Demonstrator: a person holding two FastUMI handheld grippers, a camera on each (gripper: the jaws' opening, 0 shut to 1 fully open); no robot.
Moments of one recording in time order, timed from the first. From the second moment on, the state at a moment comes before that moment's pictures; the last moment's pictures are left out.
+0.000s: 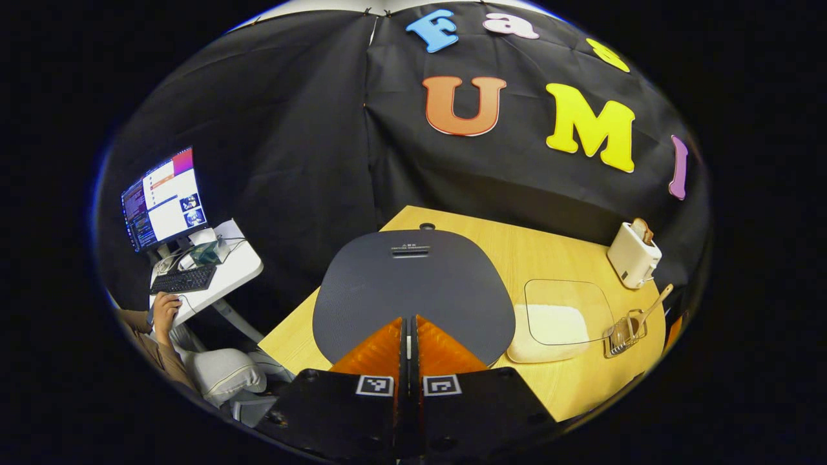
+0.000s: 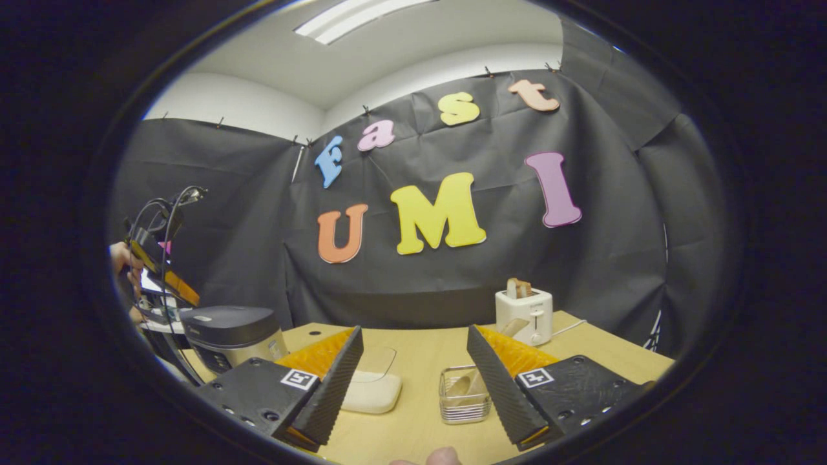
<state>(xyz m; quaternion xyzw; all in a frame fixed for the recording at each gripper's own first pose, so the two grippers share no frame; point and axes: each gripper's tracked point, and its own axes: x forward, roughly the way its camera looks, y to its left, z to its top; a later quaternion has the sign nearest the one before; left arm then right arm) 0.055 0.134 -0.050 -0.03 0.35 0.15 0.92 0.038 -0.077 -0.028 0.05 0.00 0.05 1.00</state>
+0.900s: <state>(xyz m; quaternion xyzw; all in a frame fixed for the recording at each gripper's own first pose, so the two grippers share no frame) 0.055 0.122 -0.065 -0.03 0.31 0.18 0.93 0.034 -0.115 -0.032 0.06 -0.02 0.01 1.00</state>
